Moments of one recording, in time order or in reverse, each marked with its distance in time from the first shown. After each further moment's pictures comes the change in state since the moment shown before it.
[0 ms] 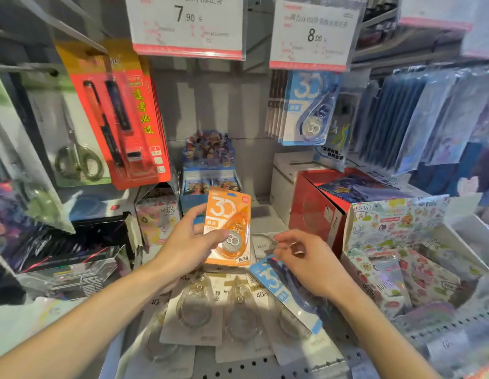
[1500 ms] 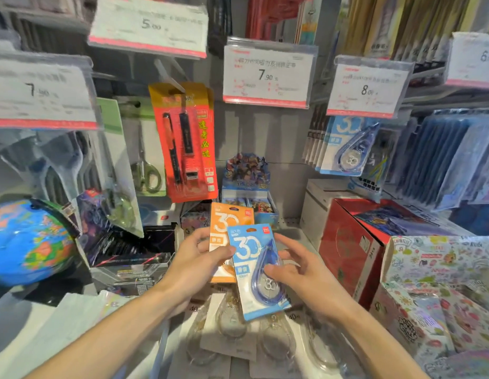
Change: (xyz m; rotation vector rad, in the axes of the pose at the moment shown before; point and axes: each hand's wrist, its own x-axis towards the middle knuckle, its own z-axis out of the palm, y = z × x) left_hand -0.034 0.002 -0.042 -0.181 0.185 -0.002; right_hand 0.000 -0.052 0.038 0.503 -0.266 -0.054
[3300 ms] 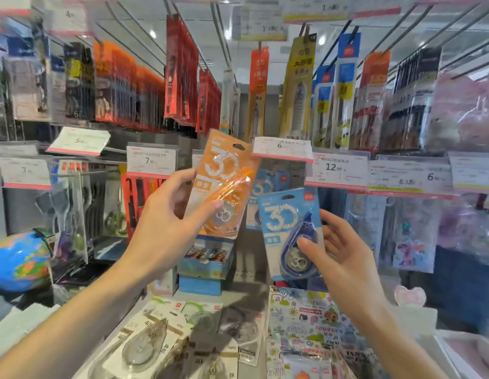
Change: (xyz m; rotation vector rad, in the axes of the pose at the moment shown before) left_hand -0.097 0.152 0.189 0.425 0.332 0.821; right_hand -0.052 -0.094 -0.224 0.041 0.180 -0.660
